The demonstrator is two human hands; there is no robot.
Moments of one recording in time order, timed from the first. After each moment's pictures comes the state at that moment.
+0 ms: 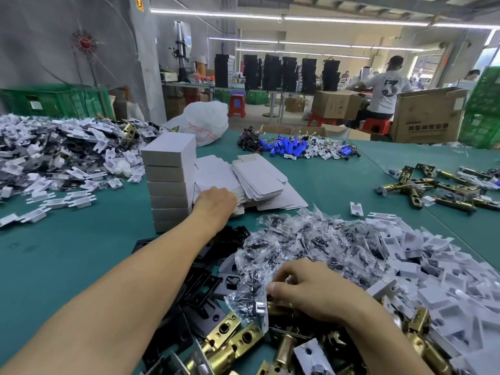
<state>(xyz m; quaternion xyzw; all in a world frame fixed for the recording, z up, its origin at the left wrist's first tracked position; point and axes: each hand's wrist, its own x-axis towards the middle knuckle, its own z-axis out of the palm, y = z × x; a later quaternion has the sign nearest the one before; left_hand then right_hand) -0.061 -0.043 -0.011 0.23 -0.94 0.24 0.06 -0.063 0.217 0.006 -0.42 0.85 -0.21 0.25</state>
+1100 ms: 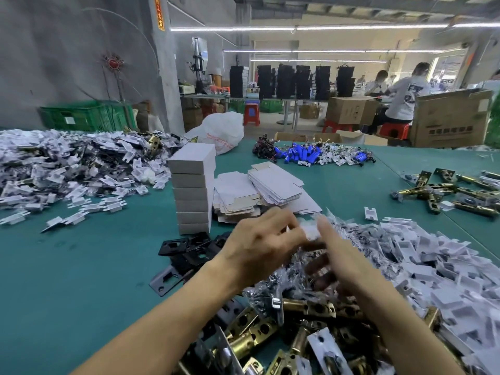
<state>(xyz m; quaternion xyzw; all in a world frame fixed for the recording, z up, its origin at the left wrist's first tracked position) 0.023 0.068 0.015 -0.15 -0.87 0.05 0.46 -0.065 0.218 0.023 -0.21 0.83 -0.46 0.24</state>
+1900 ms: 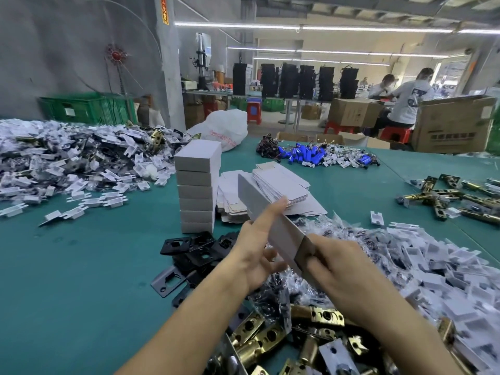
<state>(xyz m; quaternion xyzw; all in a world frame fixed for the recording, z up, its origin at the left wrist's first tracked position) 0.016 0.075 0.020 0.24 -0.46 -0.83 0.17 -0.044 0.225 0.035 -0.50 0.82 -0.29 -0.01</state>
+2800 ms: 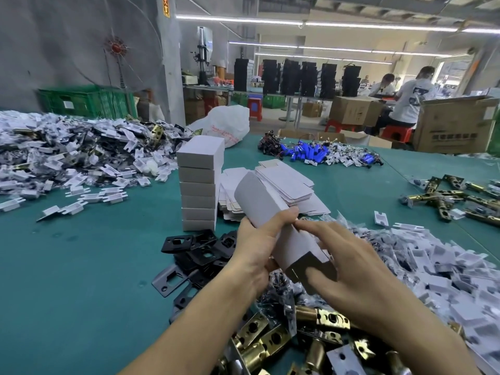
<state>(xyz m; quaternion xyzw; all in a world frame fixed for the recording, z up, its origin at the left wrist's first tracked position) 0.018 0.080 0.018 0.26 -0.45 -0.81 0.26 -0.044 0.228 0.035 -0.55 0.79 -0.27 -0.04</state>
